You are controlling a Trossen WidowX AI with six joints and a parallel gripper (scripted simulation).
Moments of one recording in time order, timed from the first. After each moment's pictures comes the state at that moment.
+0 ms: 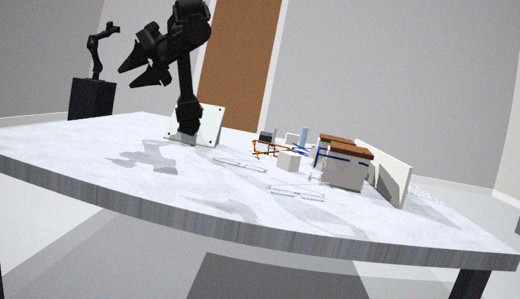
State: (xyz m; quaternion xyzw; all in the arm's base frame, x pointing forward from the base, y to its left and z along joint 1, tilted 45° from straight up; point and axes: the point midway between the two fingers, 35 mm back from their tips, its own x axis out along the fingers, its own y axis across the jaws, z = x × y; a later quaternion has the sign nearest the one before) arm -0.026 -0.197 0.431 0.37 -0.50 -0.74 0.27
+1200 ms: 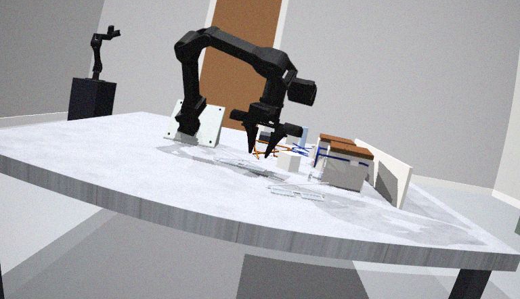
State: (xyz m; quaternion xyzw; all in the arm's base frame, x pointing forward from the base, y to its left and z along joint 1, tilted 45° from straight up) arm 0.281 -0.133 0.238 0.34 0.15 -0.66 0.65
